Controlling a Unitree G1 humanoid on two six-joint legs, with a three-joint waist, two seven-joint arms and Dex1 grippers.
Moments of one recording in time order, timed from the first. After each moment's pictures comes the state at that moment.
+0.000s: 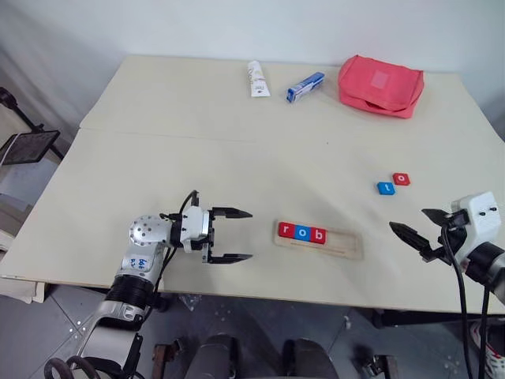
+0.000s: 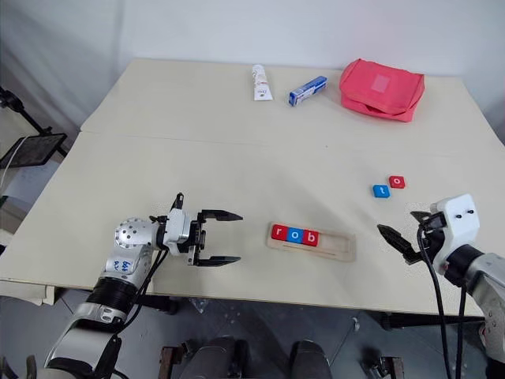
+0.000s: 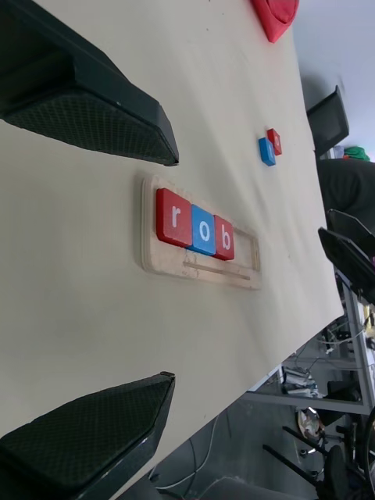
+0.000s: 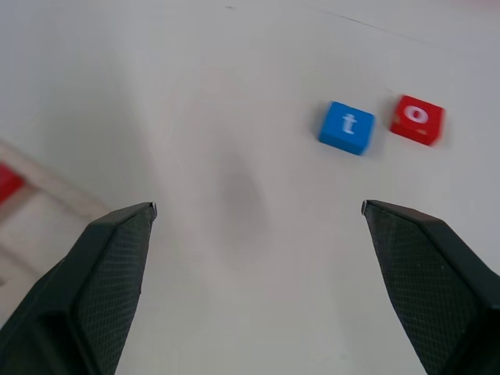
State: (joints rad) left arm -0.51 0.40 -0.10 0.45 -0.34 -0.38 -1.35; right arm 0.01 -0.70 -0.54 -0.30 0.44 0.72 0.68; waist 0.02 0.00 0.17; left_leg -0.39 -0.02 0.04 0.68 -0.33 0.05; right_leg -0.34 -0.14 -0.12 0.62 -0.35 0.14
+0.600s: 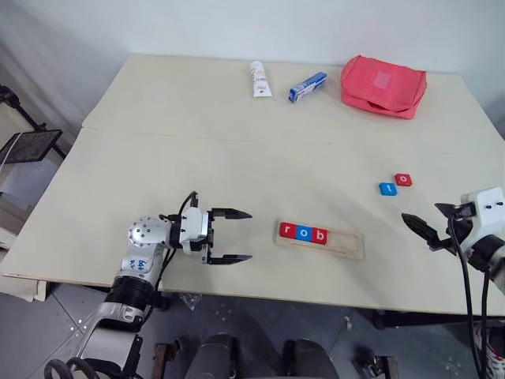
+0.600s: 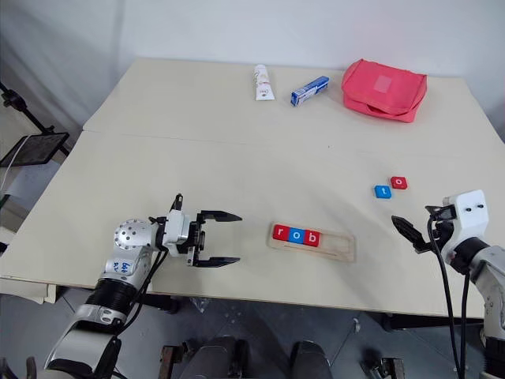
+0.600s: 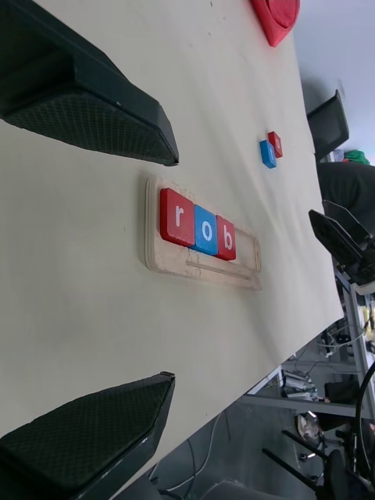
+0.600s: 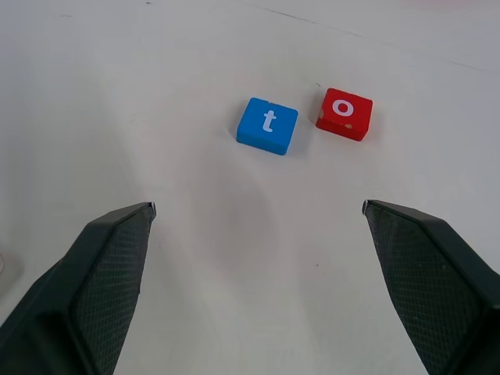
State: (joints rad) left arm -0.50 0.40 -0.10 0.44 -0.34 -0.38 -1.35; right arm -0.08 -0.73 -0.50 -0.05 0.39 0.55 0.69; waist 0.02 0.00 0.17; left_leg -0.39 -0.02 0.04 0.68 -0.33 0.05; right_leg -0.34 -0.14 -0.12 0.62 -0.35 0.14
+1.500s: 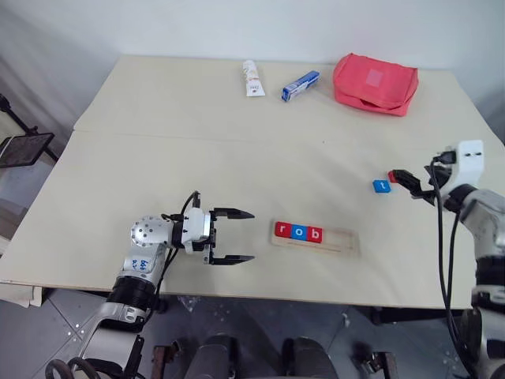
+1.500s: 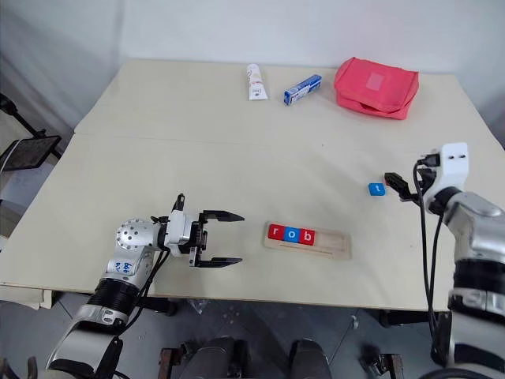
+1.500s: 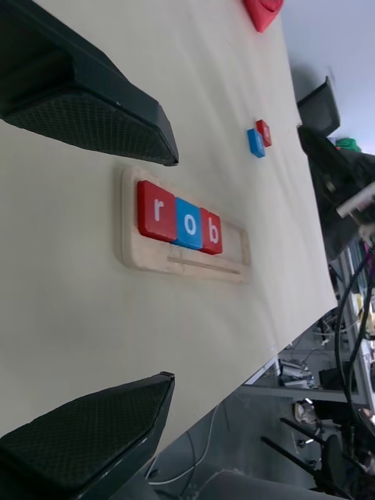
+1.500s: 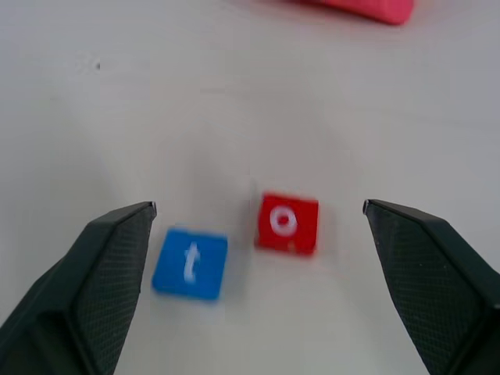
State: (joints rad) left arm -0.50 0.39 -0.10 0.42 -0.34 -0.38 -1.35; right arm -0.71 -0.72 -0.29 0.62 0.26 0.46 0.58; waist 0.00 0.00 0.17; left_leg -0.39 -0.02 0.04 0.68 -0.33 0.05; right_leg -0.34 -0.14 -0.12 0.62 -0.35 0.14
